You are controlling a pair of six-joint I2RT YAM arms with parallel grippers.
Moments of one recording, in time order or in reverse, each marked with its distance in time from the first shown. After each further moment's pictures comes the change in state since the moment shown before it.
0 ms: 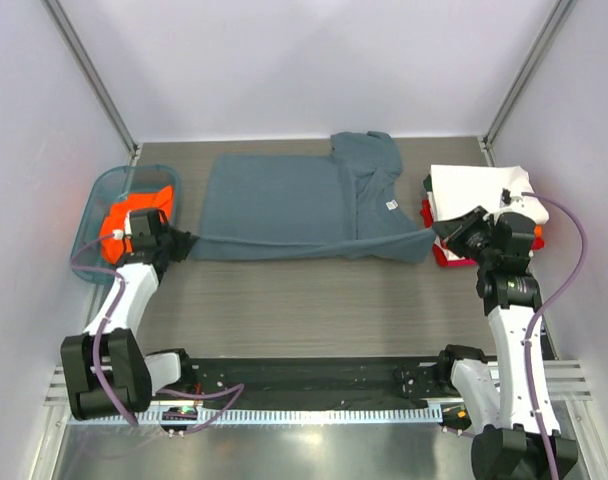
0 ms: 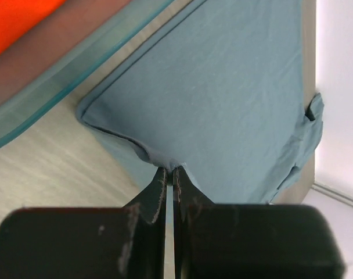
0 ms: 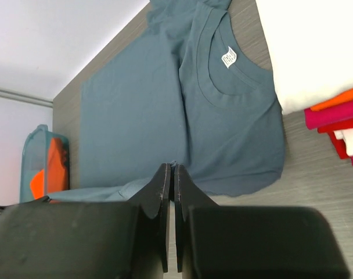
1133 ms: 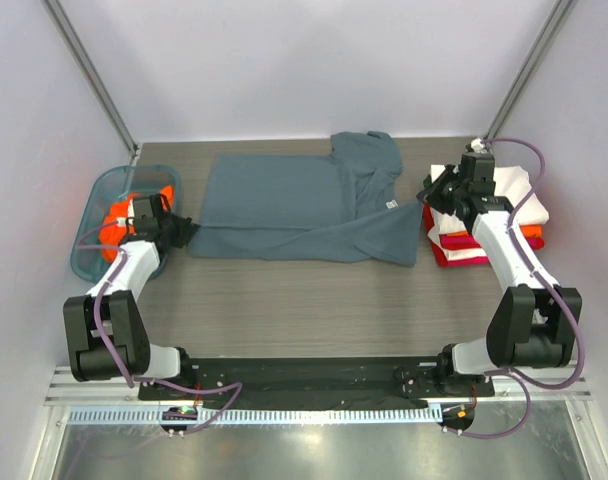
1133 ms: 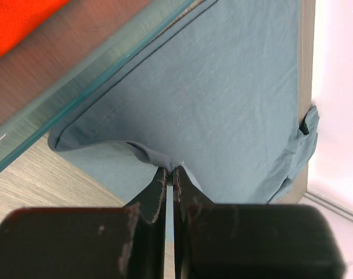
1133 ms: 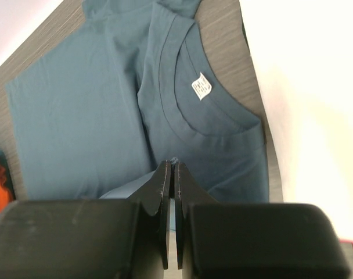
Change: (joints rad) left arm 0.000 0.171 0.099 0.047 0.008 -0.026; right arm 0.132 0.626 0.341 0.035 0.162 -0.090
